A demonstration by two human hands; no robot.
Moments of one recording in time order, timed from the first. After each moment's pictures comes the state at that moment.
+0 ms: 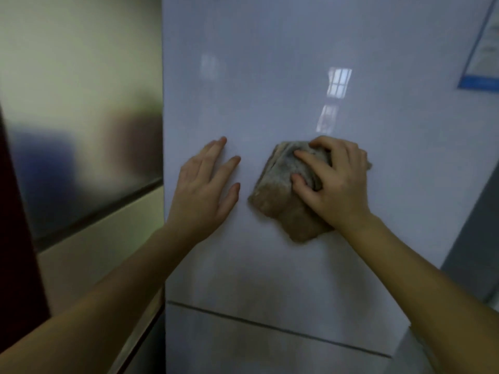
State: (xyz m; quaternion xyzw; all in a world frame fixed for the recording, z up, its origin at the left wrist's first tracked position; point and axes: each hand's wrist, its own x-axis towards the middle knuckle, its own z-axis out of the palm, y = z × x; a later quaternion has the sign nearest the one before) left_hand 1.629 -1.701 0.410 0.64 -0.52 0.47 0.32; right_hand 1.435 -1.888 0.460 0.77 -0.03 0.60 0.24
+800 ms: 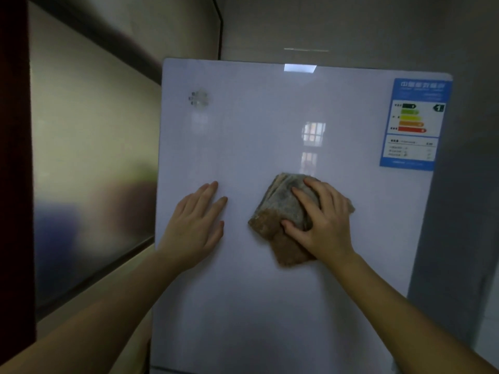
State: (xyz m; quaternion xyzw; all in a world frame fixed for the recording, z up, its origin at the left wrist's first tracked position) left_hand 1.631 -1.700 0.472 0.70 -0.53 0.44 0.20; right_hand 1.407 -1.906 0.499 0.74 -0.08 0.61 0.26
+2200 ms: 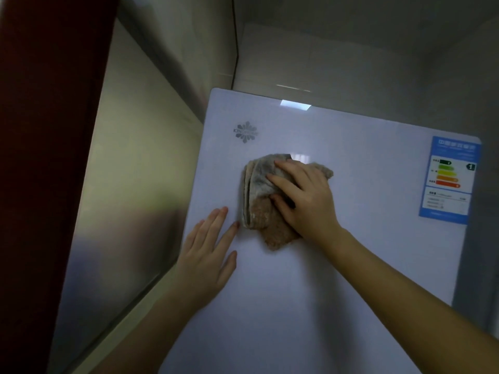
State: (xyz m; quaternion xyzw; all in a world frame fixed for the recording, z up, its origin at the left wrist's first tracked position) left_hand 1.704 -1.716 0.458 0.59 -0.51 0.53 0.34; right_hand 1.521 -1.845 0.612 0.72 0.04 0.59 0.36
